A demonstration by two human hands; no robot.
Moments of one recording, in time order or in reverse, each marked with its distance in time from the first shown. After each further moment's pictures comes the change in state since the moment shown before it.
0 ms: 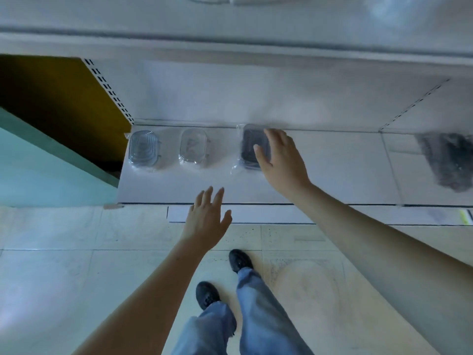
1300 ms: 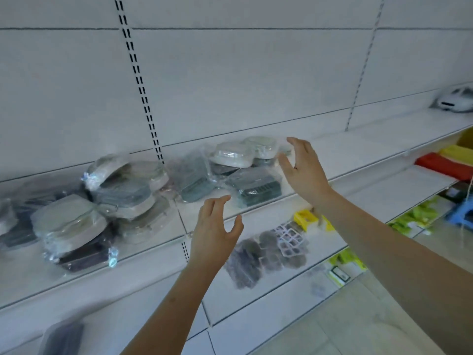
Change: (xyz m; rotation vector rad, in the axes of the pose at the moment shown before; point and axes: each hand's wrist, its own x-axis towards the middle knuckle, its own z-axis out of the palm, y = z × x) left_hand -0.046 0.722 -0.084 -0.377 0.573 0.744; right_hand -0.175 0.396 -0.651 0.029 0.711 0.241
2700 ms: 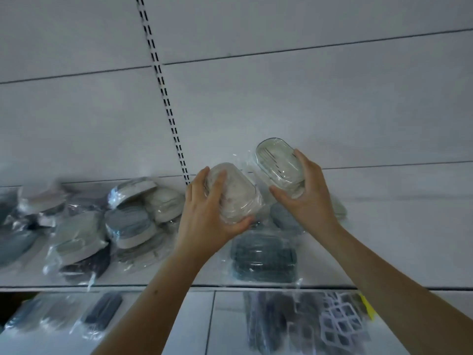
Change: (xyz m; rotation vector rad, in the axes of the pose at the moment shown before) left_hand 0.157 0.058 0.017 0.576 0.262 -0.146; right_hand 0.161 0.057 0.064 0.565 -0.151 -0.349
